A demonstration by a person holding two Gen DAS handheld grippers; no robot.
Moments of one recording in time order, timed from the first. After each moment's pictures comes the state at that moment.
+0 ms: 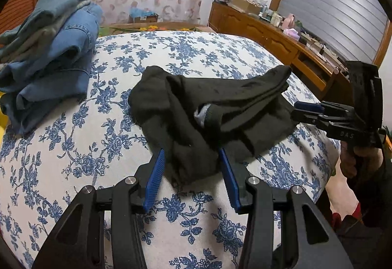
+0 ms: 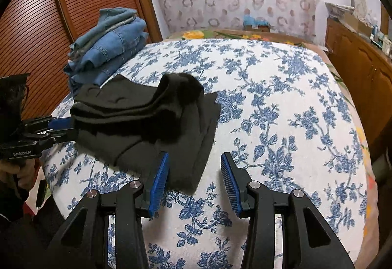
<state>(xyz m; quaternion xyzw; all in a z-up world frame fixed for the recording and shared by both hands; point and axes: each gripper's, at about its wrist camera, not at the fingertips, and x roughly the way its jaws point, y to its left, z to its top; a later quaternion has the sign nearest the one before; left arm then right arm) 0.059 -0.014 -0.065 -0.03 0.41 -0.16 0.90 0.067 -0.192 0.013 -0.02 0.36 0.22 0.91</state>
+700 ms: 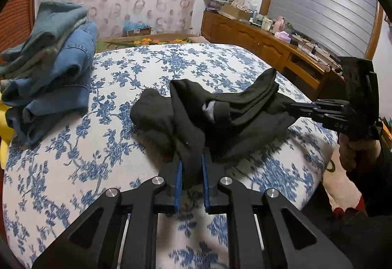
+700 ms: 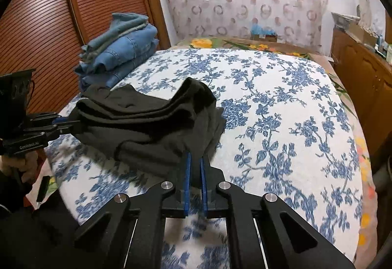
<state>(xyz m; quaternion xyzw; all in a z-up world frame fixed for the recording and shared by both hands) 0.036 -0.014 -0.050 -0.01 0.38 -0.18 0.91 0.052 -0.198 0.021 -0.02 0.33 0.24 0.91</state>
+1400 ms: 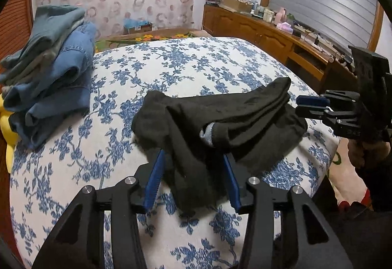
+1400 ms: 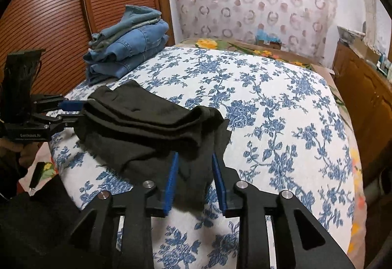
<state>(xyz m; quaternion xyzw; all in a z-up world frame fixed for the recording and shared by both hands) 0.046 -0.023 -0.052 0.02 0.39 -0.17 0.90 0.034 -0.181 0.027 -0.08 0.32 0.24 0.91</state>
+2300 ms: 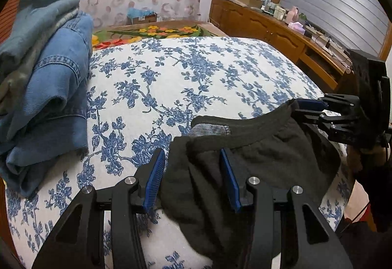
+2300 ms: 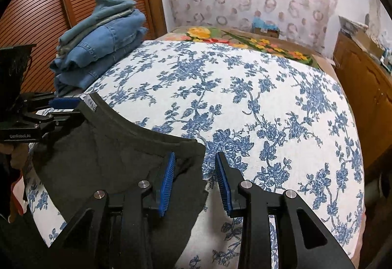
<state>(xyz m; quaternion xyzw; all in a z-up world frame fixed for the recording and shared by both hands) 0.136 -0.005 -0.060 0.00 0.42 -0.16 0.89 0.142 -0.160 0.017 -0.07 0.36 0.22 0.90</state>
